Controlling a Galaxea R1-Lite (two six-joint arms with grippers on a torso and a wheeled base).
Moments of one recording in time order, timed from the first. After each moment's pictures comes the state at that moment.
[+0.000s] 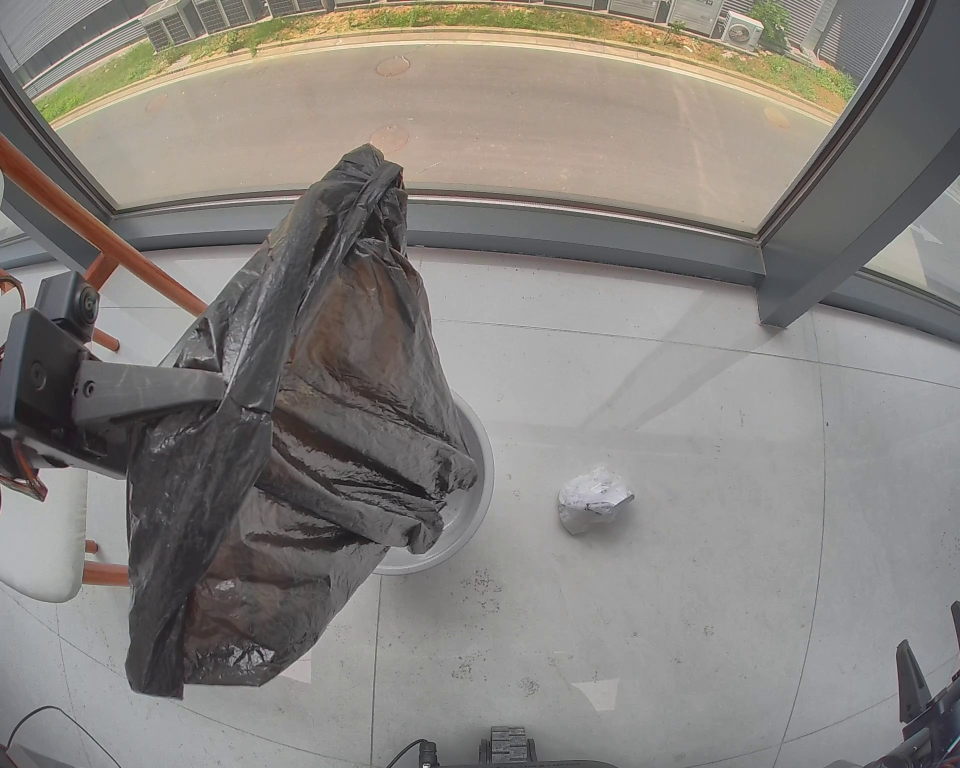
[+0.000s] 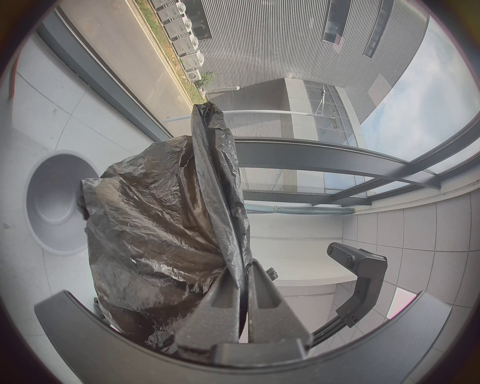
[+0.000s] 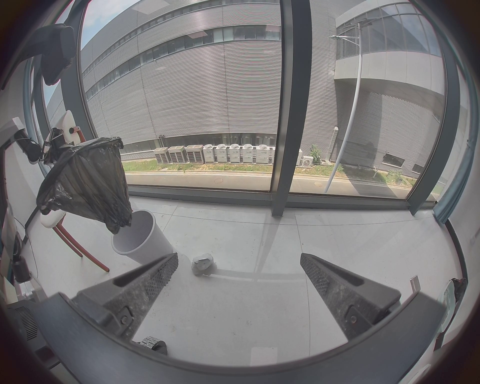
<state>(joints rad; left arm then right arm) -0.12 1.29 -0.80 -0.53 -1.31 -0.90 0.01 0.02 -0.02 0.00 0.01 0.01</state>
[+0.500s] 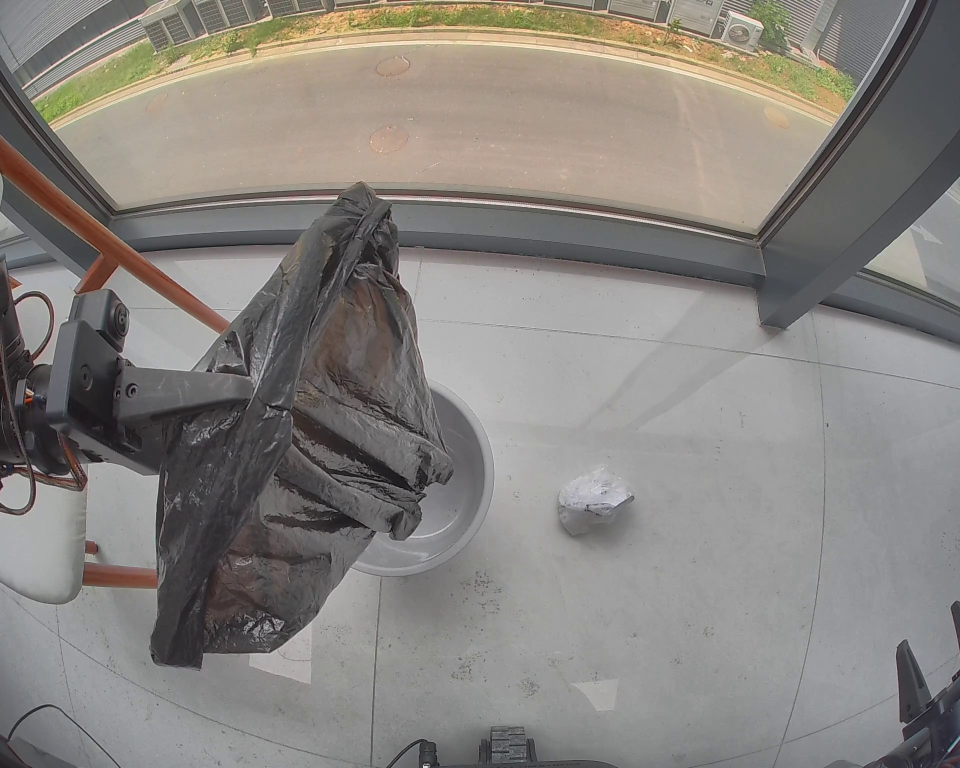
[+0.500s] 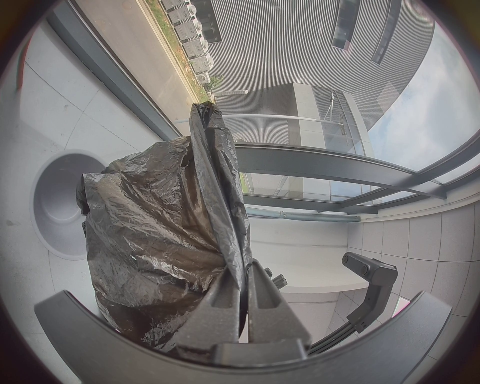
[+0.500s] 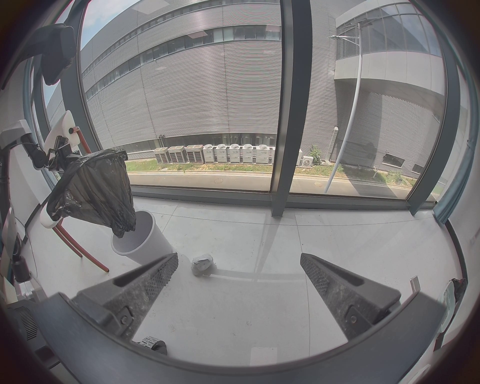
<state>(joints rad) -0.06 1.38 -0.76 -0.62 -1.30 -0.89 0.01 0.02 -0.02 0.00 0.01 0.01</state>
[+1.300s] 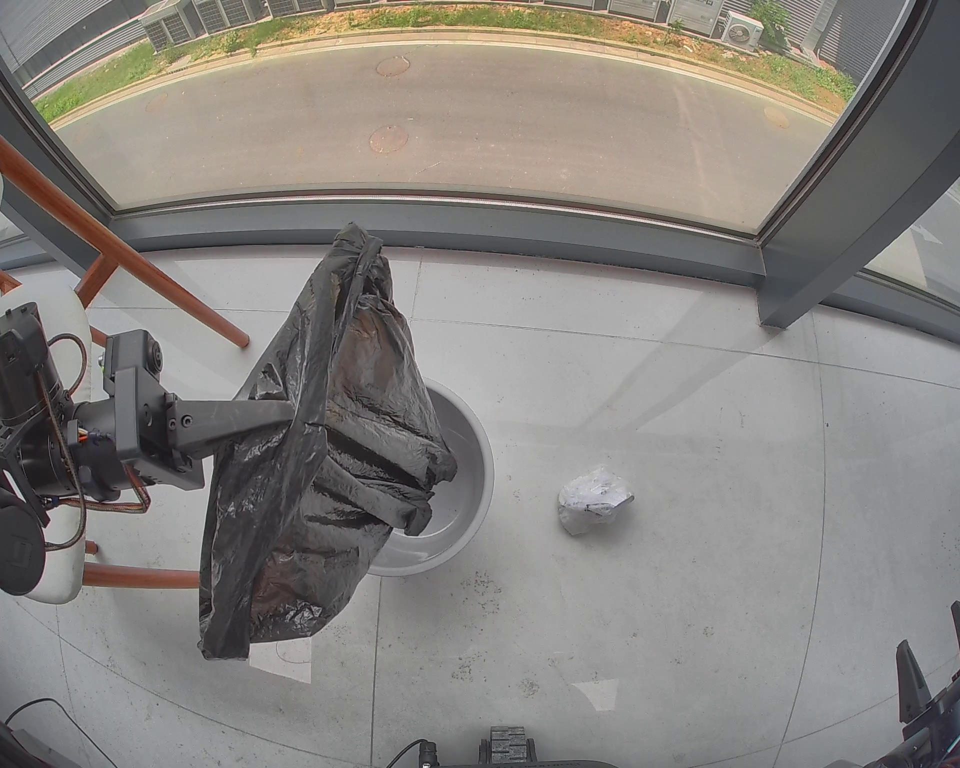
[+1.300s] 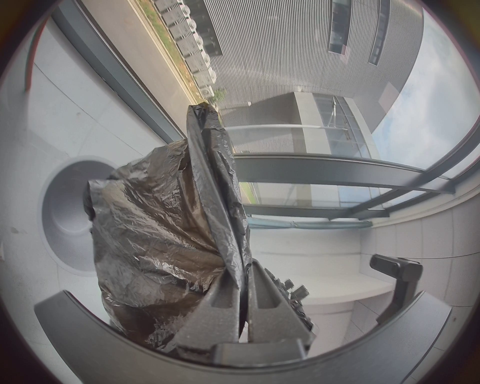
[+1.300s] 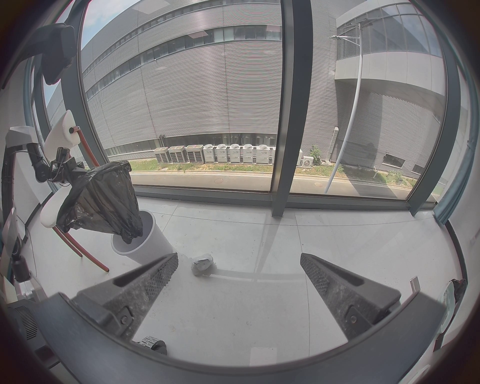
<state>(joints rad) -0.10 1.49 -0.63 -0.90 -1.13 -0.87 0.01 0.02 -0.02 0.00 0.02 0.01</state>
